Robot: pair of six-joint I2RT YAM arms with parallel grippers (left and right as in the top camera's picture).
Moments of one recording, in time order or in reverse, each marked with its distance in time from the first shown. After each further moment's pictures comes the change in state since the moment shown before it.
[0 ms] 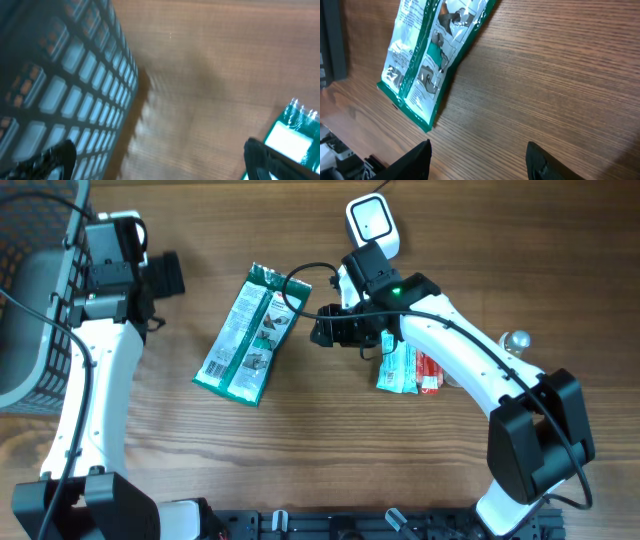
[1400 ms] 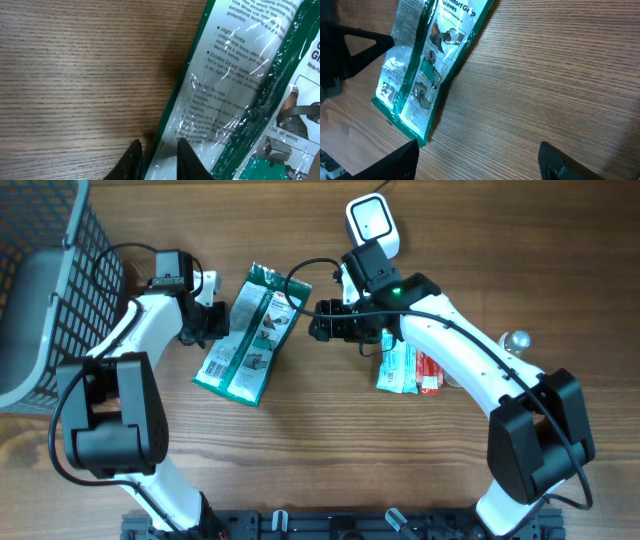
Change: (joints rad) left arm -0.052 0.388 -0.097 -0.039 0.445 0.002; right arm 0.000 0.000 0.000 0.036 0.061 0.033
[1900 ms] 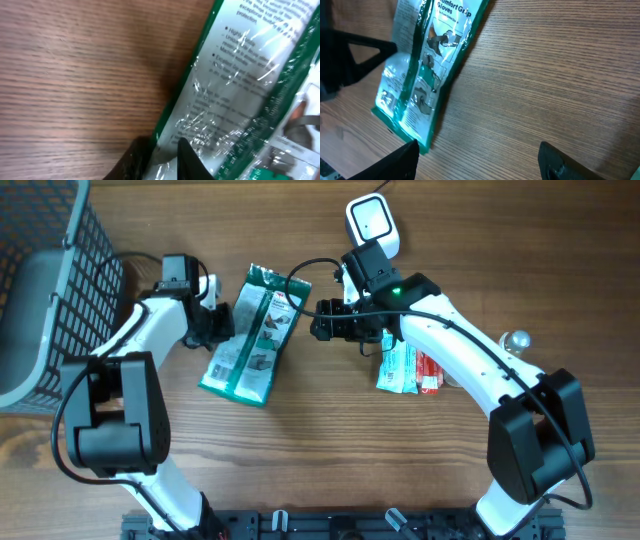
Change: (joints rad) left arm -0.019 0.002 -0.045 0.042 0.000 -0.143; right arm 0.000 0.000 0.000 0.000 0.023 0.000
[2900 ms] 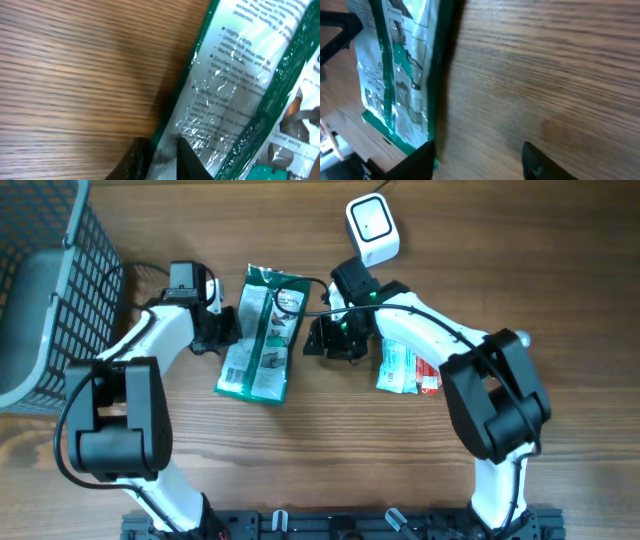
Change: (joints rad) left arm -0.034 -0.022 -0.050 0.047 0.027 -0.107; right arm 0.000 0.233 0.000 0.077 -0.201 0.005
